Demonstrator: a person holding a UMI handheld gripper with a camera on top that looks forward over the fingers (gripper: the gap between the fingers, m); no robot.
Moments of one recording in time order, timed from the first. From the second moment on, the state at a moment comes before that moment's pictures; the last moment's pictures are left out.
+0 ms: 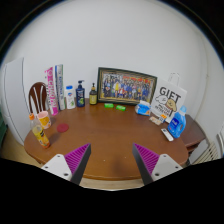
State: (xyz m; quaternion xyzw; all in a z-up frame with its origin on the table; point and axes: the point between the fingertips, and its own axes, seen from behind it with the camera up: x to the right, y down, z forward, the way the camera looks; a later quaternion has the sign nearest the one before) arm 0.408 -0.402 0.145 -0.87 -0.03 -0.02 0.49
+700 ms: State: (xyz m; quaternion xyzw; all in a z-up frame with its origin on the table) arm 0.035 -0.339 0.038 -0.84 -0.09 0.09 0.52
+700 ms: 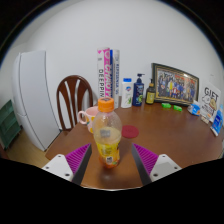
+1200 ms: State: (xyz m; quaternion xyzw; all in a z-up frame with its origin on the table) arm 0.027 -0.270 0.037 -0.83 -0.14 0.01 0.54
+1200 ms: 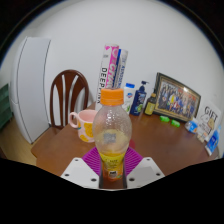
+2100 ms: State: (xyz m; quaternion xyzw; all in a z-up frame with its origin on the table) arm 0.053 -0.092 0.112 -0.47 -0.57 -0.56 0.36
